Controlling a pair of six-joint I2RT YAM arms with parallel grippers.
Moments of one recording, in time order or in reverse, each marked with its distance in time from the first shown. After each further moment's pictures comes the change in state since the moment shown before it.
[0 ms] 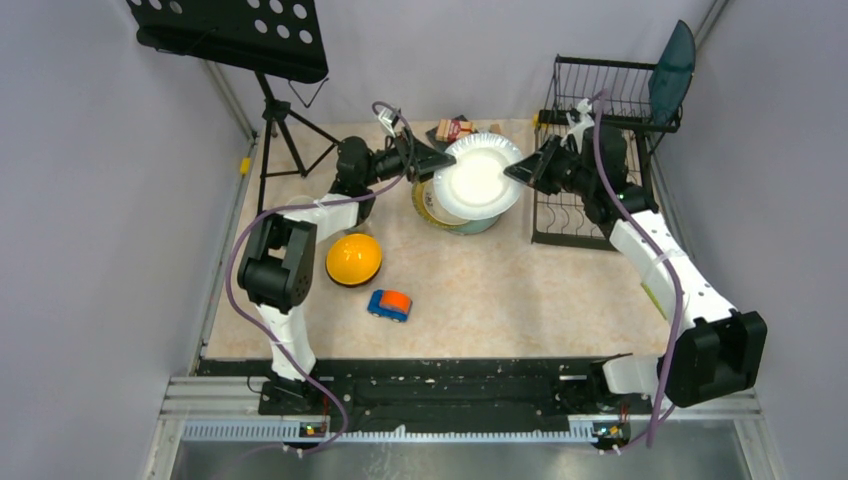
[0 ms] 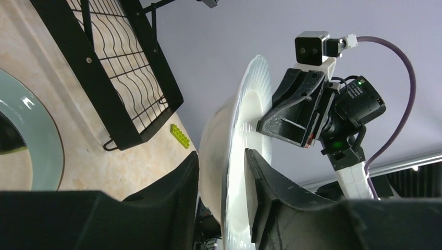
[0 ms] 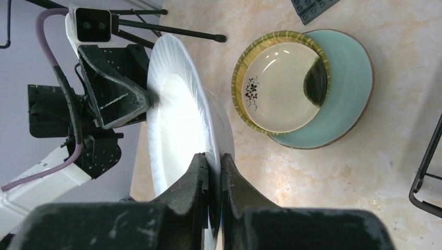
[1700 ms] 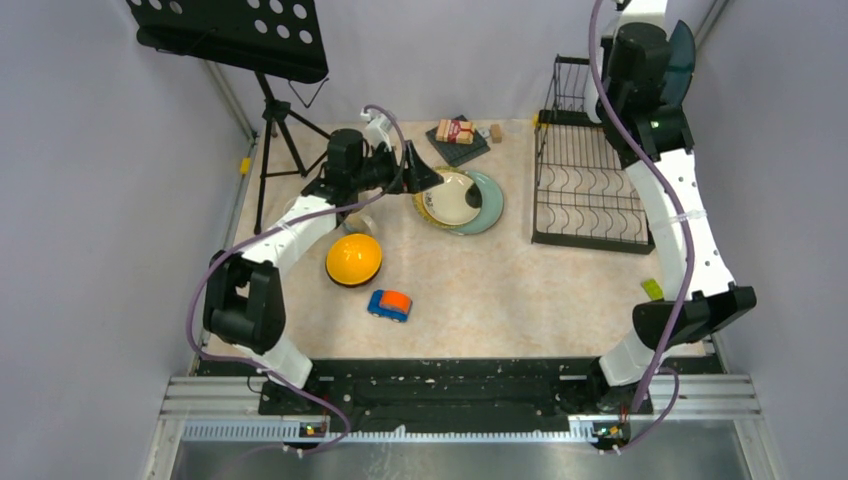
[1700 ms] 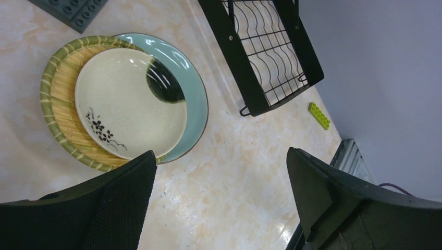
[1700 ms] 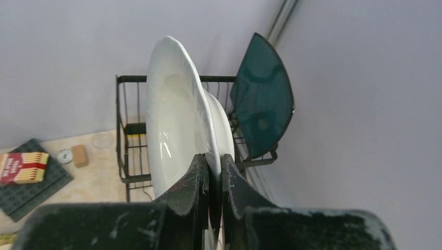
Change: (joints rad) left arm -0.009 -0.295 0.000 -0.842 -0.282 0.835; right arm 0.013 0.270 0.837 -0.317 1.012 -0.845
